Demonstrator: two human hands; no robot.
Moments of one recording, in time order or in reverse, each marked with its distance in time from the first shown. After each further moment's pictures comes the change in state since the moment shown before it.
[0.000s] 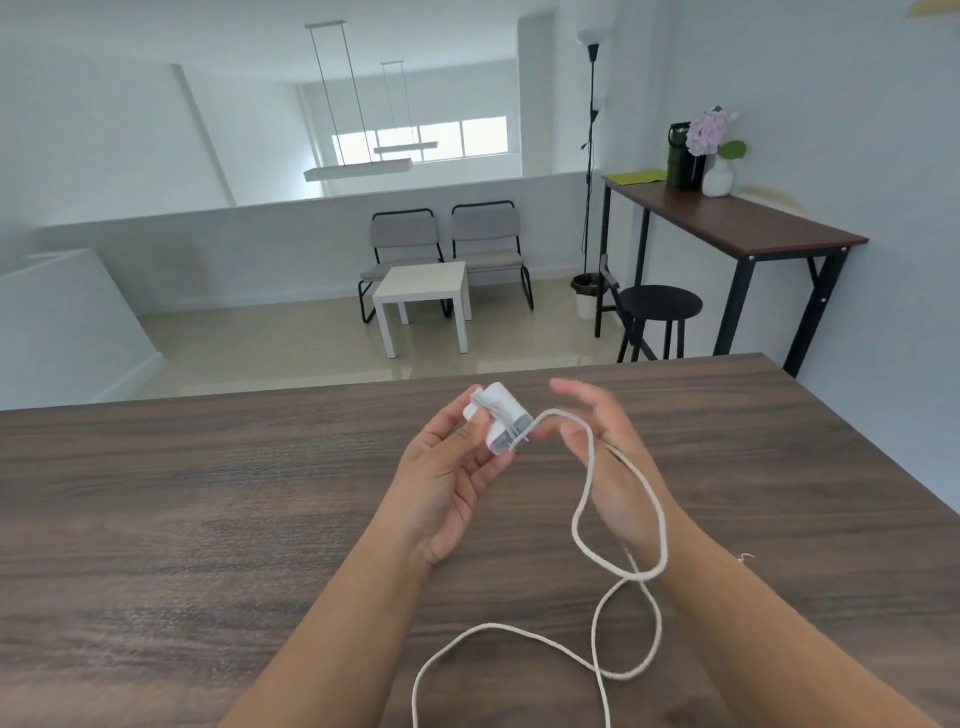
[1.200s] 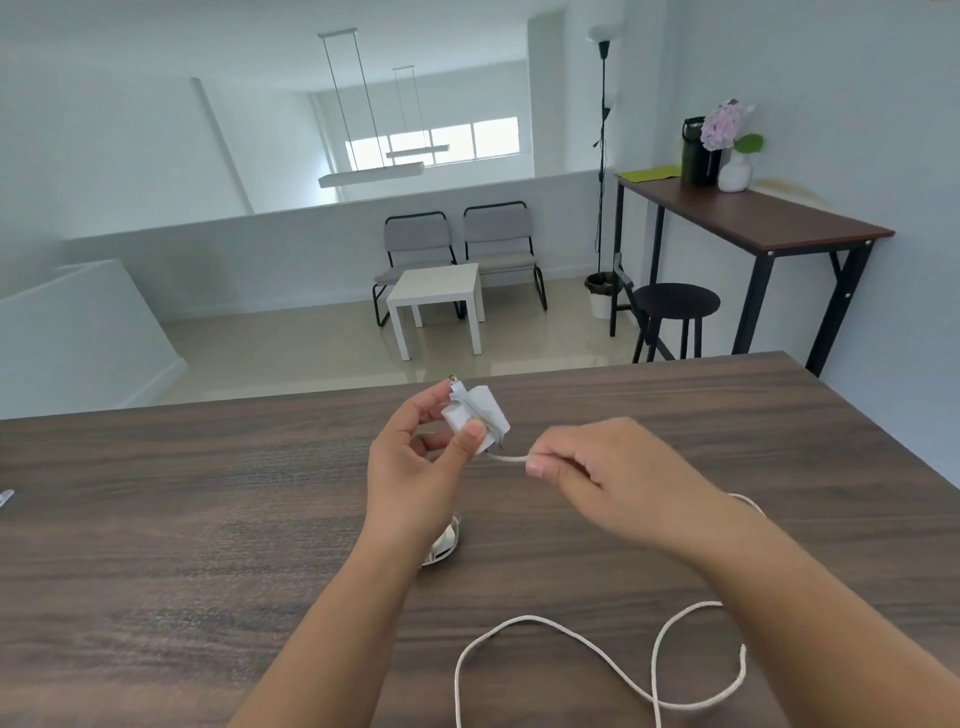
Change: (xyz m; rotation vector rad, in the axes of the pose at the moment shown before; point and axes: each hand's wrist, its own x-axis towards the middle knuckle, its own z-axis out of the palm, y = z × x) left_hand -0.009 0.010 -0.011 0.659 0.305 0.448; right_hand 0.010 -0.047 -0.004 -0.798 -0.321 -0.222
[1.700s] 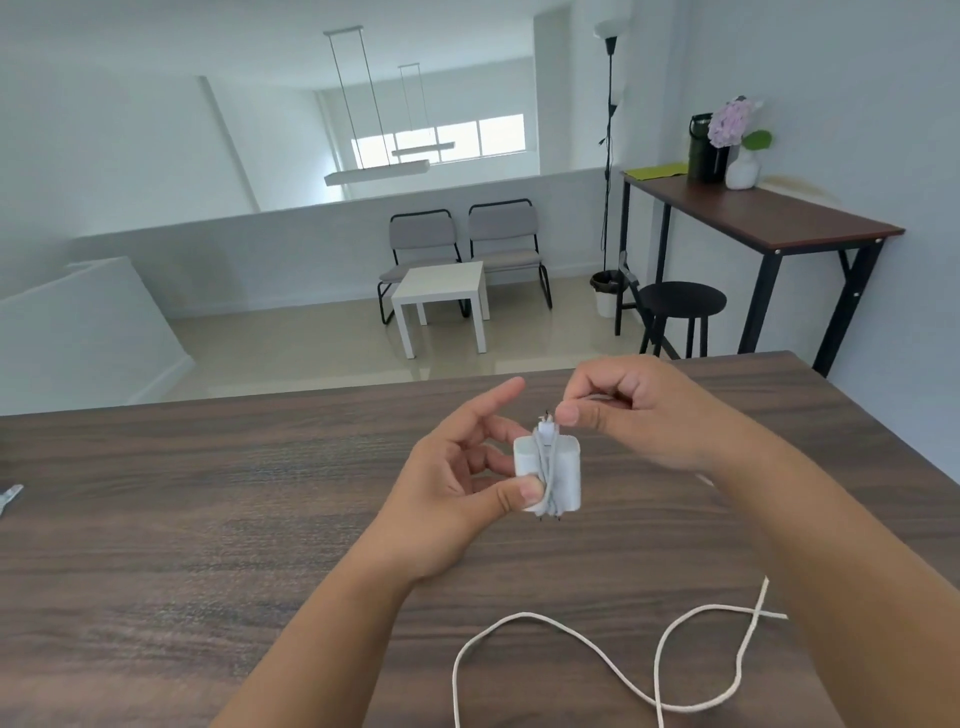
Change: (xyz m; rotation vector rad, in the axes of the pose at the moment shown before) left_hand -0.013 0.015 -0.001 -0.135 -0.567 0.059; right_hand 0.020 0.021 -0.037 0.544 -0.043 0.086
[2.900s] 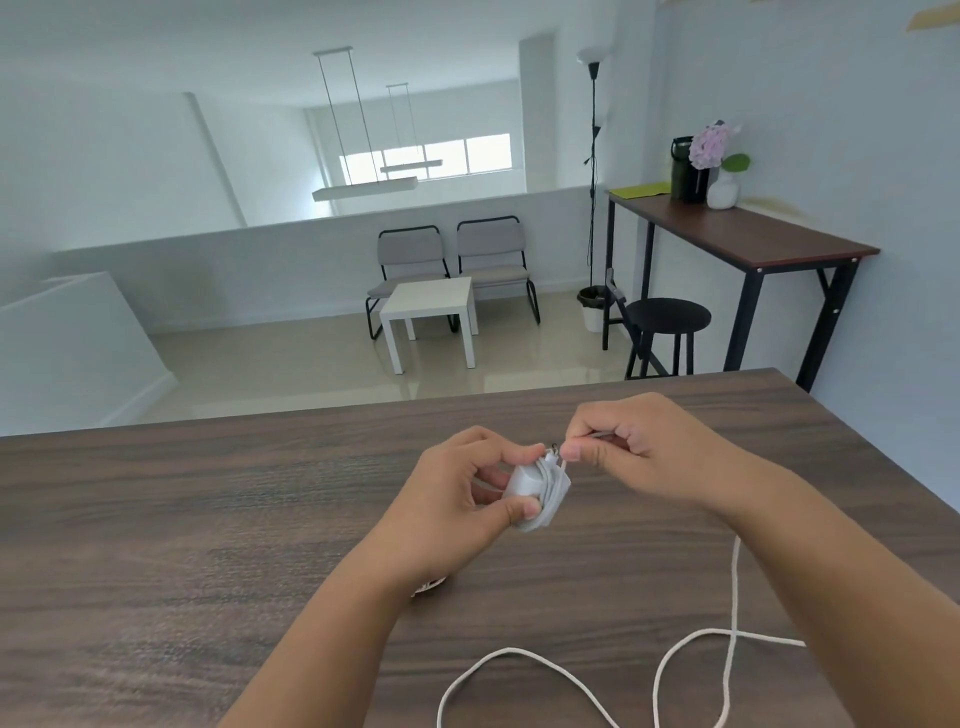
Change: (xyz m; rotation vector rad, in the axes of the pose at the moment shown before) left_hand 0.019 -0.001 -0.003 0.457 -0.013 -0.033; right_hand -0.003 0.019 -0.004 -0.397 0.008 -0.084
